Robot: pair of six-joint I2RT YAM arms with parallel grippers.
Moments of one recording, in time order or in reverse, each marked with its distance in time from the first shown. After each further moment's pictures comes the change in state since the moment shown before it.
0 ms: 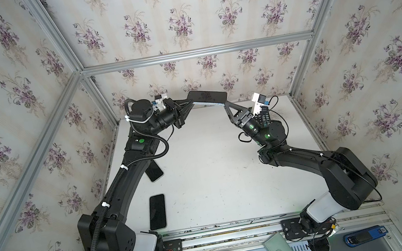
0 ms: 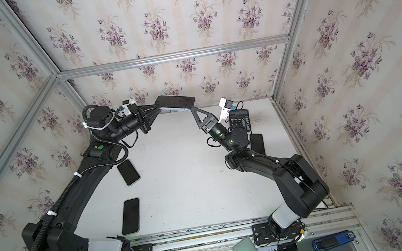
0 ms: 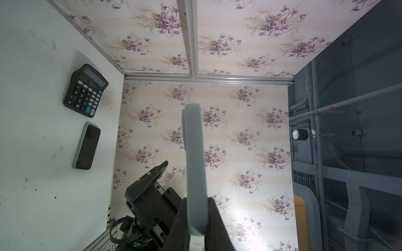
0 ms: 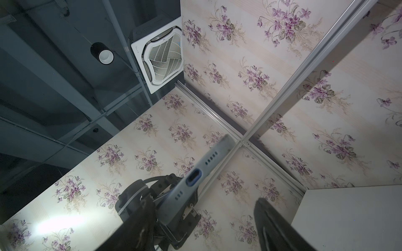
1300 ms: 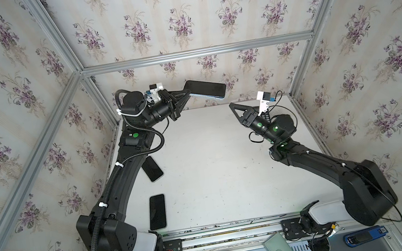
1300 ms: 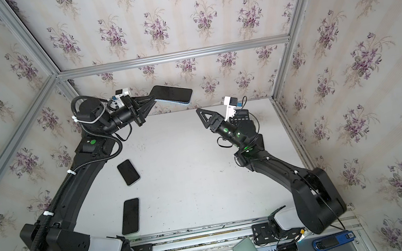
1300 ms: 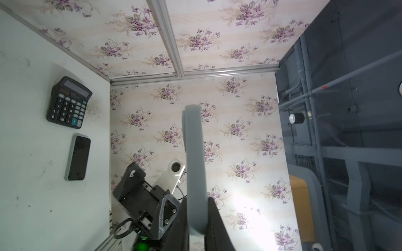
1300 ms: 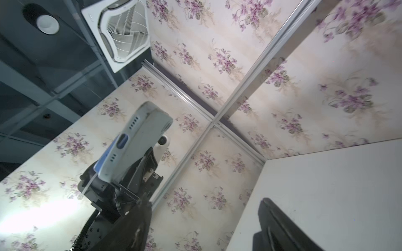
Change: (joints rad) left arm 0.041 0.047 0.182 -0.070 0.090 0.134; right arm -0.129 -0.227 0.014 -0.516 -0.160 -0.127
